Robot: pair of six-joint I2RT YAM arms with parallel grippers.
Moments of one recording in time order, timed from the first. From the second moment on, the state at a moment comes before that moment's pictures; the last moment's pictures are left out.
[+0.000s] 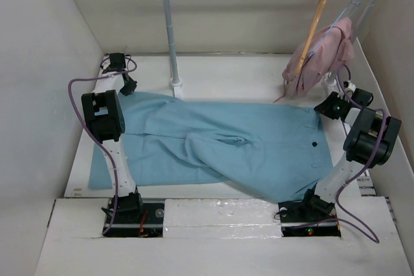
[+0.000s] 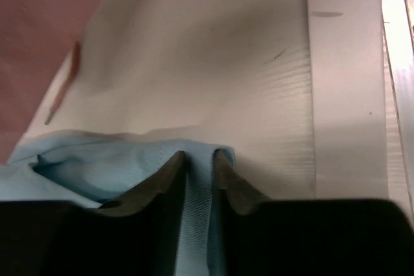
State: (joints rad) left arm 0.15 2.24 1.74 -0.48 -0.15 -0.64; right arm -0.52 1.87 1.02 0.10 -0.58 0.11
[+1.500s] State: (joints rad) left arm 0.42 1.19 0.86 -0.58 -0.14 -0.74; right arm 0.29 1.01 0.77 -0.23 -0.45 -0.01
